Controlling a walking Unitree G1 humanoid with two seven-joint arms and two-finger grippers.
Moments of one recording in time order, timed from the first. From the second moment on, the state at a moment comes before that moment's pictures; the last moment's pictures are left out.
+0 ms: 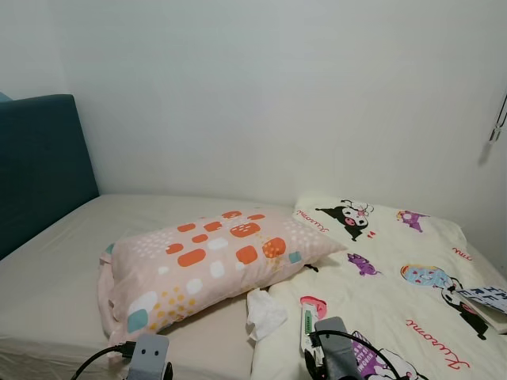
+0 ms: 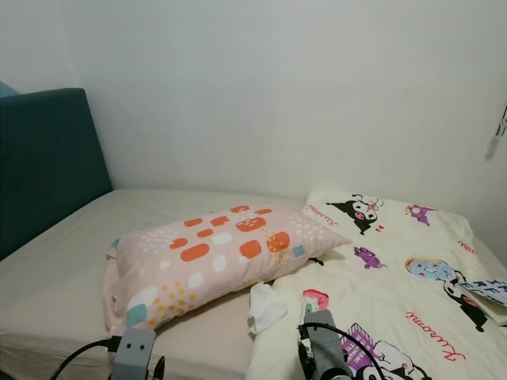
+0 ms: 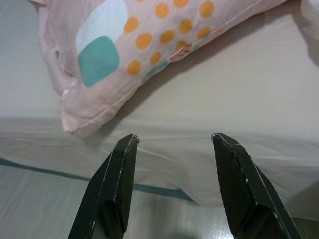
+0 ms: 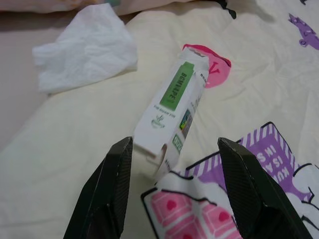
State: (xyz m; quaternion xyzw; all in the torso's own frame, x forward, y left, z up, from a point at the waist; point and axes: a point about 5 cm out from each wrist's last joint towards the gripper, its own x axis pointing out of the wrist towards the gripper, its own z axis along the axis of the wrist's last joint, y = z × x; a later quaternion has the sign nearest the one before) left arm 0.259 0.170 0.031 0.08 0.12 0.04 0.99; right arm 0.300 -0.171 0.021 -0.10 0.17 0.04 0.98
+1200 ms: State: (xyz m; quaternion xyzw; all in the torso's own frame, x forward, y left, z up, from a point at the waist) left arm 0.289 0.183 0.091 0.07 0.04 -0.12 0.99; right arm 0.348 -0.170 0.070 -0.11 0.14 0.07 0.98
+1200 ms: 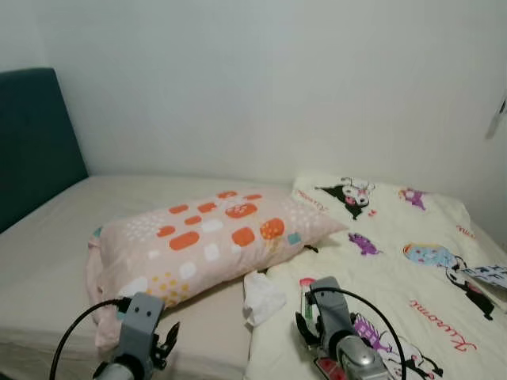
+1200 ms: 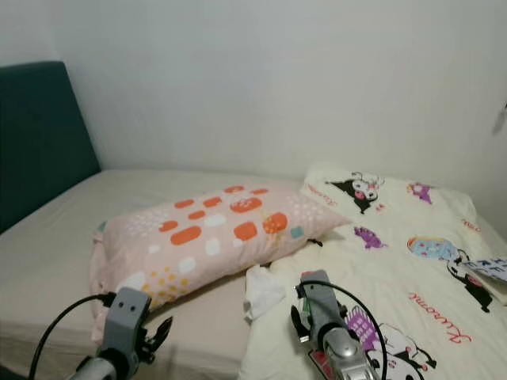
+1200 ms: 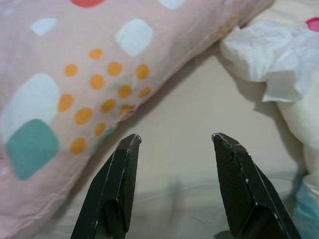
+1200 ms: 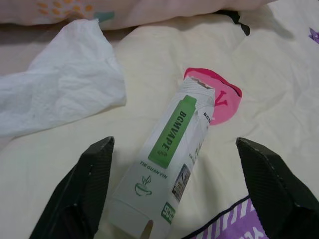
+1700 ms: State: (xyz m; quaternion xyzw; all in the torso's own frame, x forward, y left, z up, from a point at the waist) left arm 0.262 0.123 0.117 0.06 -0.02 -0.29 0.96; right arm 0.359 -0.169 0.078 -0.09 0.14 0.06 0.98
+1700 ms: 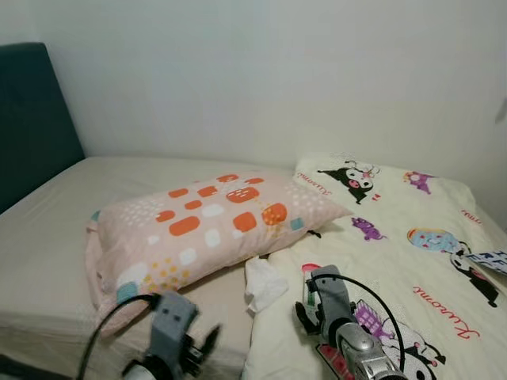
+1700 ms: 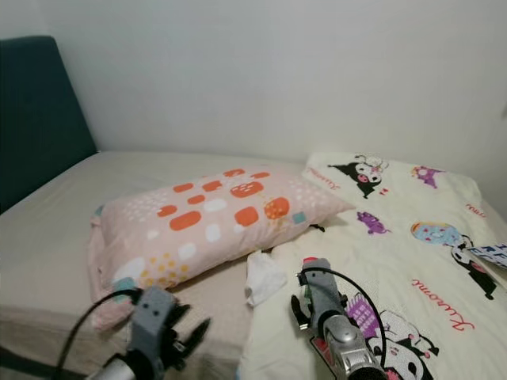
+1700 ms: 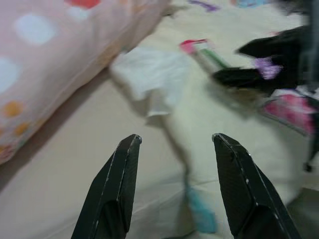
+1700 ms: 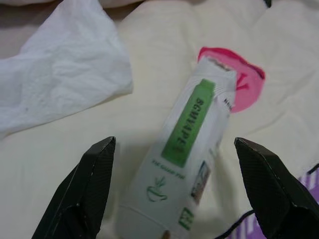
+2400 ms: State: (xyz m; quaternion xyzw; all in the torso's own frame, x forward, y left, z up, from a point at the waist) left arm 0.253 0.082 0.149 0.07 -0.11 -0.33 0.93; right arm 0.367 -0.175 0.088 -0.06 0.15 0.05 0.99
